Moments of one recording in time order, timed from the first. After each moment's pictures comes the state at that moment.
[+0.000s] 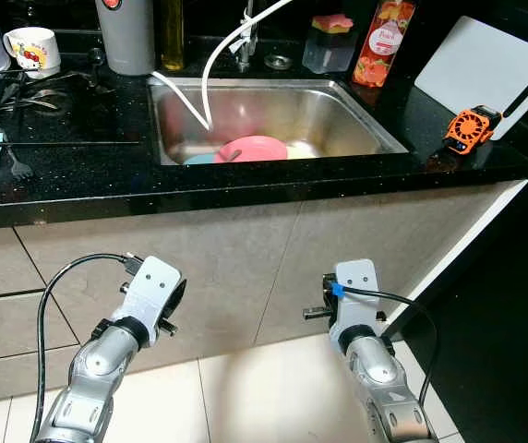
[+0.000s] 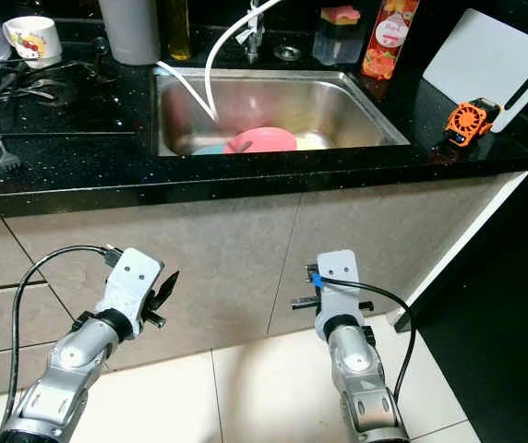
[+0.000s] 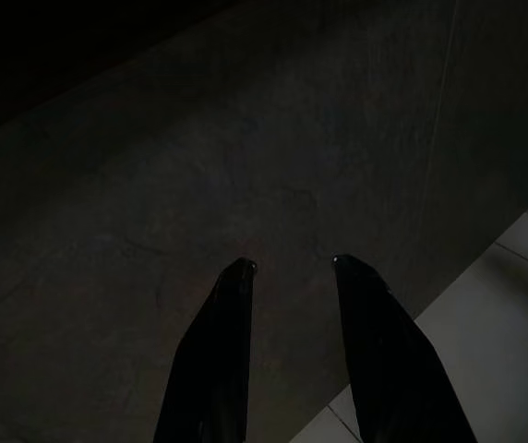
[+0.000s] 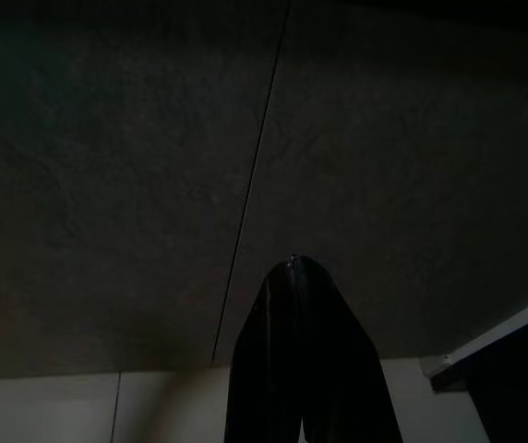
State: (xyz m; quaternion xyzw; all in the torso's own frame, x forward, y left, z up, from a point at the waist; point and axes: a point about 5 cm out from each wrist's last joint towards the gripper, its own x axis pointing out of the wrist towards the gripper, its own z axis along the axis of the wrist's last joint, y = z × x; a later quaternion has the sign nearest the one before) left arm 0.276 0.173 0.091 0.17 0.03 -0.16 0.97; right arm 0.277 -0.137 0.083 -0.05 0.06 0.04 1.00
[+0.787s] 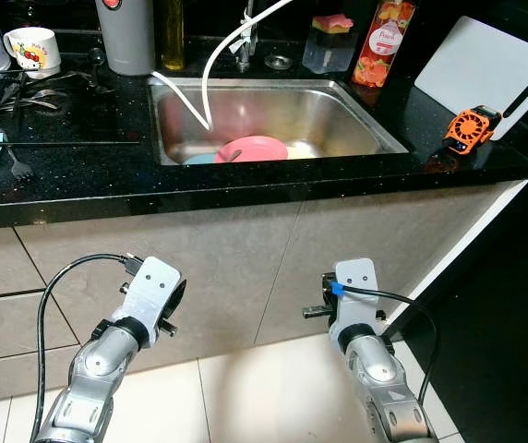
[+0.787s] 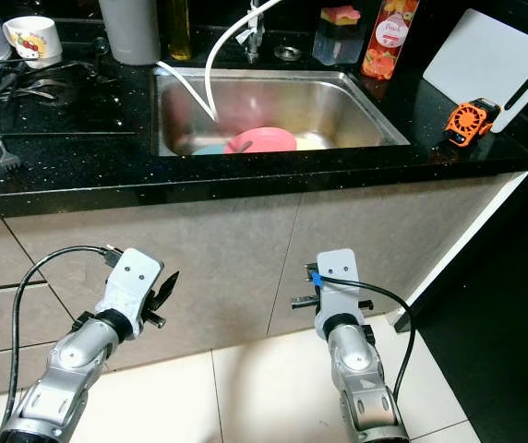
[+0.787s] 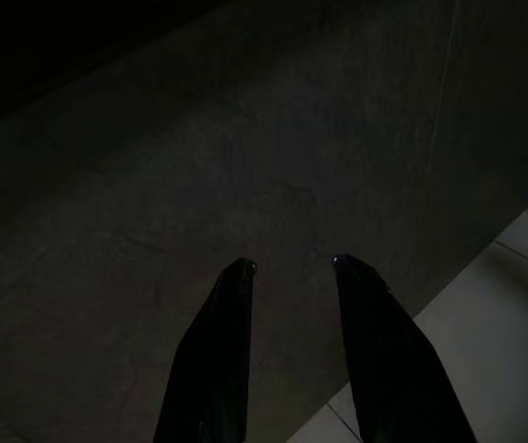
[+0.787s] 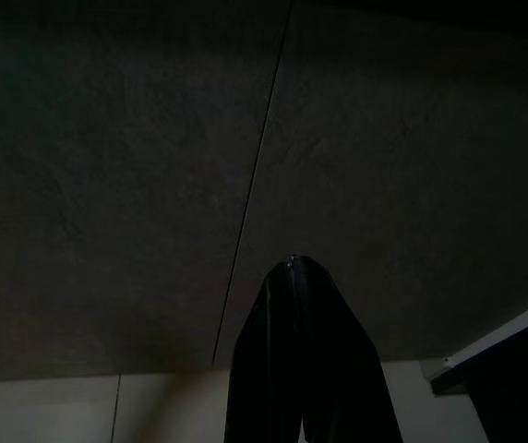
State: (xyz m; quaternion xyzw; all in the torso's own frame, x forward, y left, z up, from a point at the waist) left arm 0.276 0.173 0.090 0.17 0.04 -0.16 0.97; right arm 0.278 -0.136 0.084 -0.05 0.06 0.04 1.00
